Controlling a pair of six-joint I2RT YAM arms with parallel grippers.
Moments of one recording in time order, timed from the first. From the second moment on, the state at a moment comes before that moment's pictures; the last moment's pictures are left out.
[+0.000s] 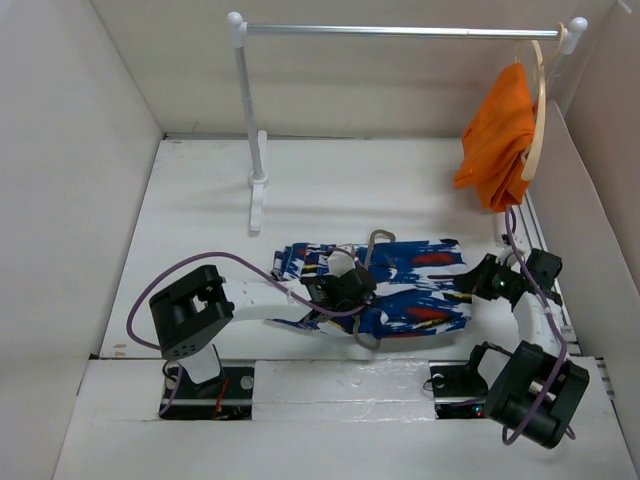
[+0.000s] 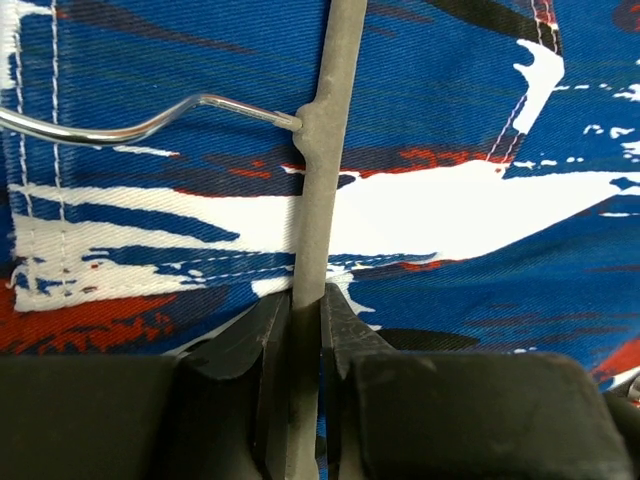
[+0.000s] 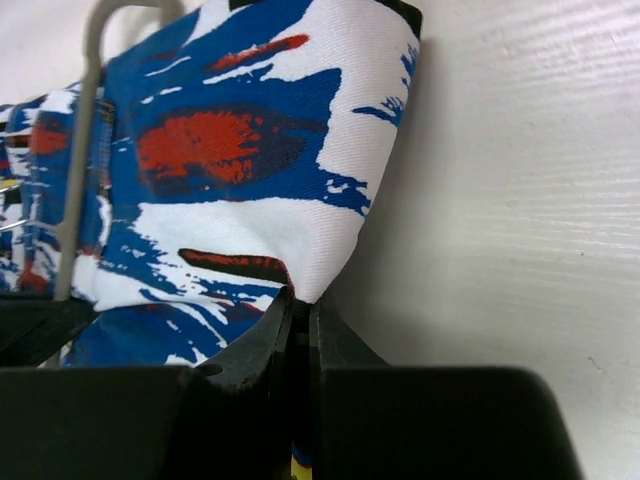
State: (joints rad) left arm -1.17 1.64 0.88 -0.17 -0.34 -1.18; right arm -0.53 0.98 0.43 -0.38 -0.76 0.00
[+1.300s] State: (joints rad) left arm -1.27 1.61 1.31 -0.50 -0.72 -0.98; right arm 0.45 0.55 0.66 -0.45 -0.53 0.24
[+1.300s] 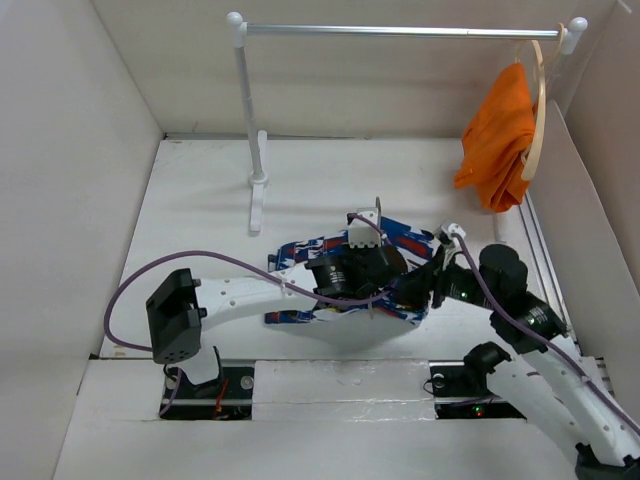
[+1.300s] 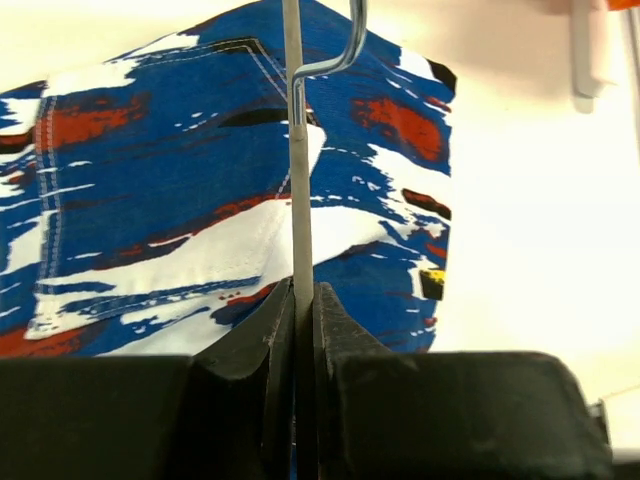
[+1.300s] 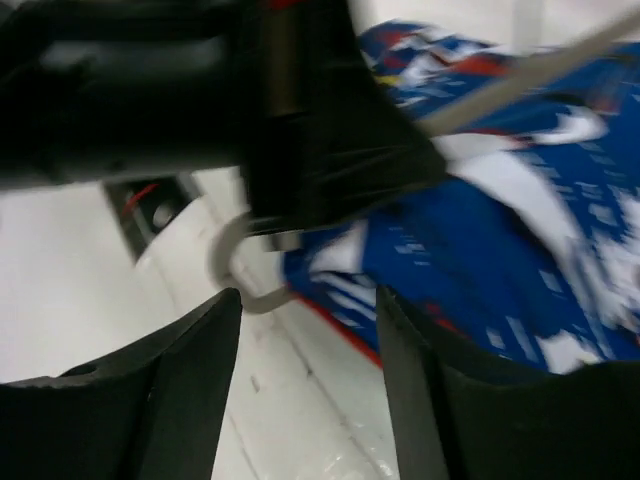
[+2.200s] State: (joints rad) left arm -1.23 1.64 1.28 -0.42 -0.55 -1.03; right arm 1.16 0.62 0.60 -0.44 0.17 0.66
